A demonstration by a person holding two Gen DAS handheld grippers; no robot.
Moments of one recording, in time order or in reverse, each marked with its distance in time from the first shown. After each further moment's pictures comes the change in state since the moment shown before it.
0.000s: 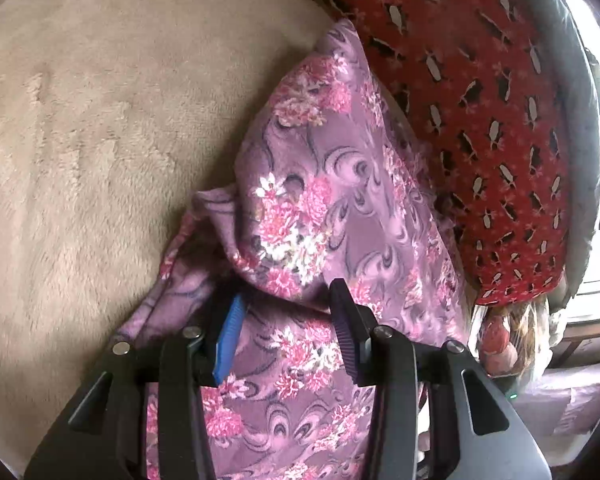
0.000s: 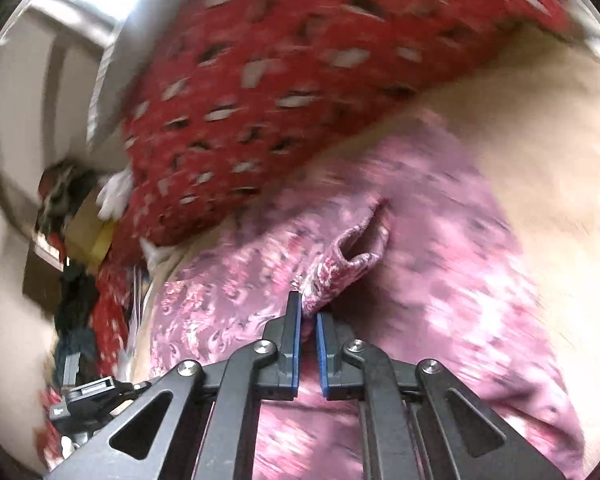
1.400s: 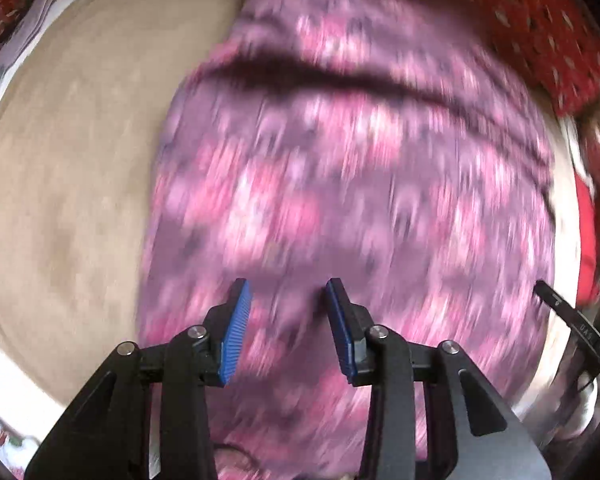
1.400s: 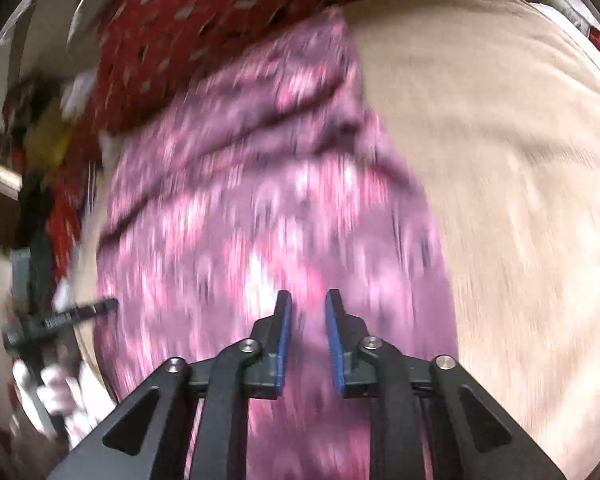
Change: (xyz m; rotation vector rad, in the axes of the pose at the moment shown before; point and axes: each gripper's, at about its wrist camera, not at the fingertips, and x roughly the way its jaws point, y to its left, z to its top) left arm -0.005 -0.021 -0.102 0.522 0.175 0.437; right arm -0.096 -0.021 -0.100 -0.214 0.353 -0.264
